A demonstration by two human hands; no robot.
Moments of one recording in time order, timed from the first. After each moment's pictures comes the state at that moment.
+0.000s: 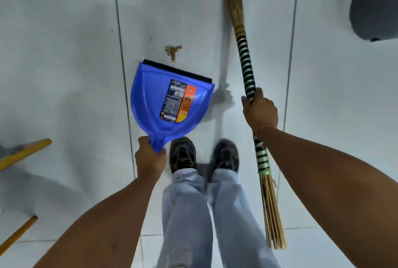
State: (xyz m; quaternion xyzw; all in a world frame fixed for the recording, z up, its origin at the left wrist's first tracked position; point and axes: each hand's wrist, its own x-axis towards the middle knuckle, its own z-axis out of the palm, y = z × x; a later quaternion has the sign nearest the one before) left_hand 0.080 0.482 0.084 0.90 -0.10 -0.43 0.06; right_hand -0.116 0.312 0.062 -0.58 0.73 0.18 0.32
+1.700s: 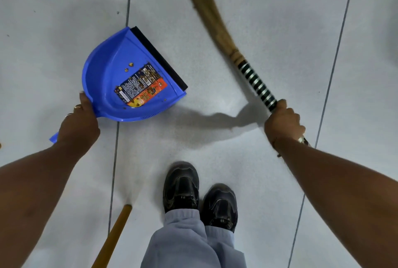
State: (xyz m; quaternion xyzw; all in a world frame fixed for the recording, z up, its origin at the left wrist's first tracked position) left_hand 0.262 0.487 -0.072 0.87 -0.37 -0.29 -0.14; right_hand -0.108 0.292 -0.071 -0.63 0.73 0.22 0.16
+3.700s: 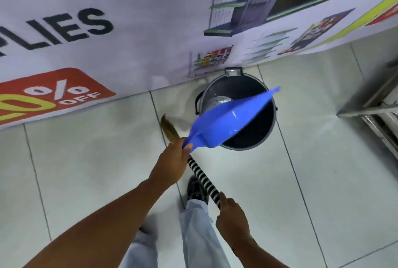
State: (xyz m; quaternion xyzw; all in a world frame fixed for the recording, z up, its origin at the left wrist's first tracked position) left_hand -0.268 -0.006 0.286 0.67 -0.56 -0.48 0.09; right_hand -0.436 0.121 0.259 -0.54 0.68 0.25 0.43
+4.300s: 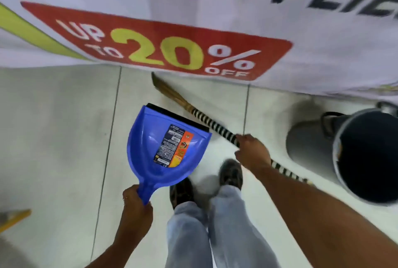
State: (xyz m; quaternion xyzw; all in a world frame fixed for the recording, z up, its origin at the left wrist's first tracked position) left_hand 0.029 0.227 0.195 0.88 -0.11 -0.43 0.15; right_hand -0.157 -0.015 0.170 -0.74 0.53 0.29 0.30
